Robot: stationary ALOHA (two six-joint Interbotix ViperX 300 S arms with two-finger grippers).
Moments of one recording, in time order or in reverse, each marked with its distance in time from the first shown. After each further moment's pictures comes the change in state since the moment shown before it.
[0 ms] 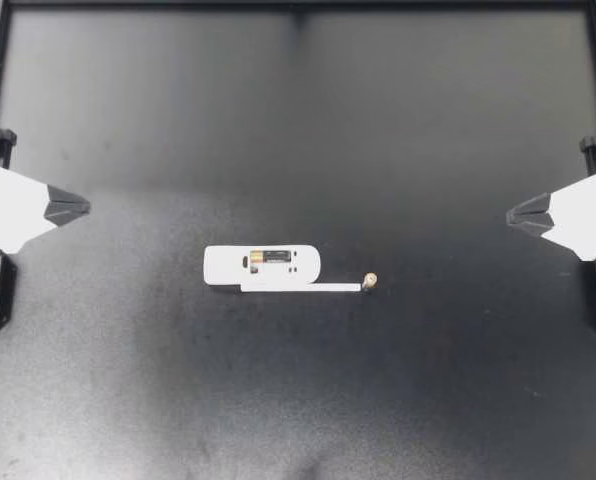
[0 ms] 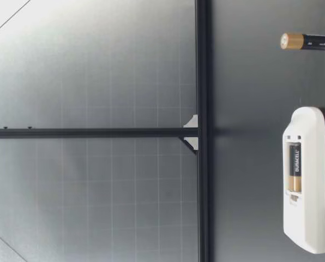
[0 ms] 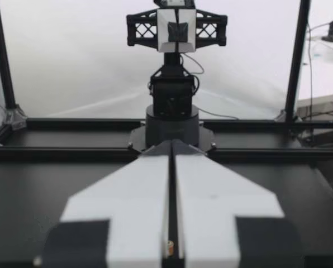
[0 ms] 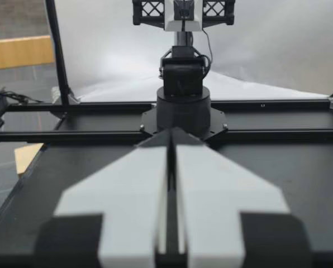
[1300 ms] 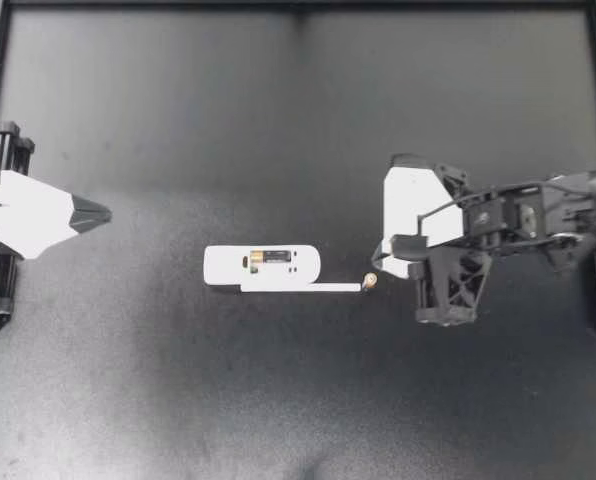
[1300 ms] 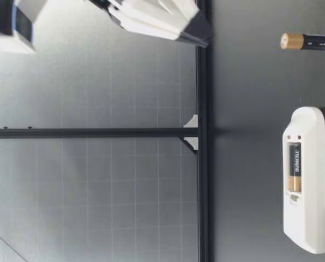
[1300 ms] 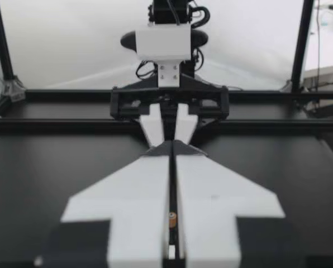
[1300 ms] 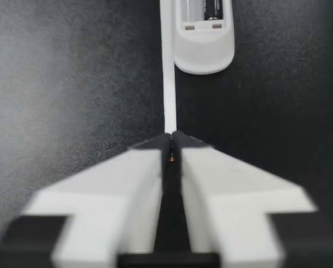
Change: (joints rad) left arm 0.003 0.061 0.015 -0.002 -0.003 0.008; right arm -0.046 0.784 -0.428 -0.003 0.680 0.002
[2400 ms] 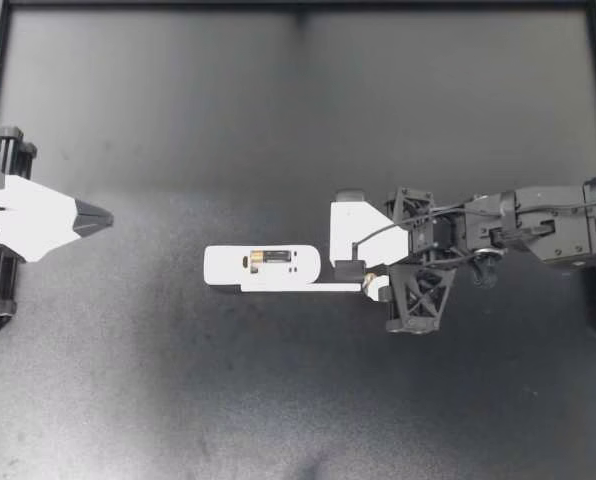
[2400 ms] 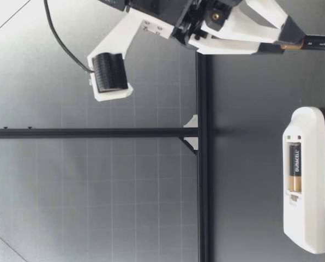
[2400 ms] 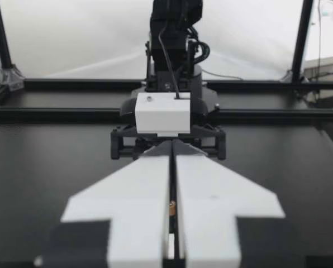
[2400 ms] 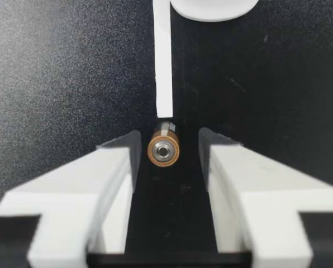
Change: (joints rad) left arm 0.002 0.002 0.018 0.000 0.000 -0.003; right arm 0.000 0.238 -0.072 -0.009 0.060 -0.005
